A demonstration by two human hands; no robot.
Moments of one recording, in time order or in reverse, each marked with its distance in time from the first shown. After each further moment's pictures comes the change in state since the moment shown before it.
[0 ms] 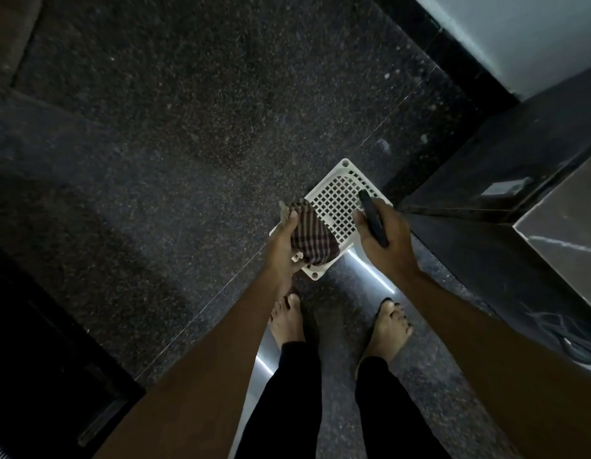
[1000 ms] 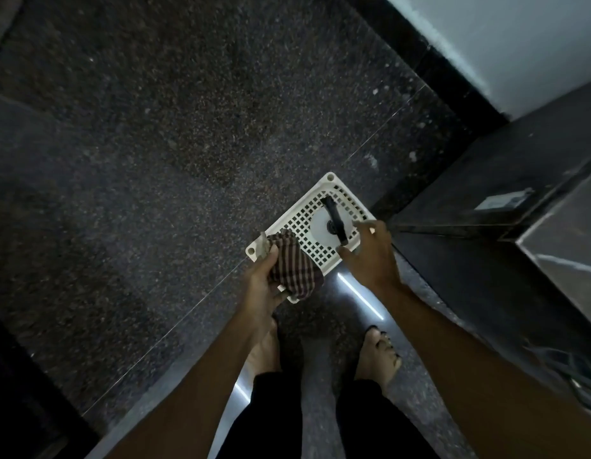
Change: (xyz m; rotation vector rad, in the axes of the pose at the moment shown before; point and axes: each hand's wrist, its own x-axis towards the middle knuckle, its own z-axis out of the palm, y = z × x) left_hand 0.018 -0.051 -0.005 -0.087 -0.026 0.091; right_hand 0.021 0.082 0.026 -0.302 -0.152 0.146
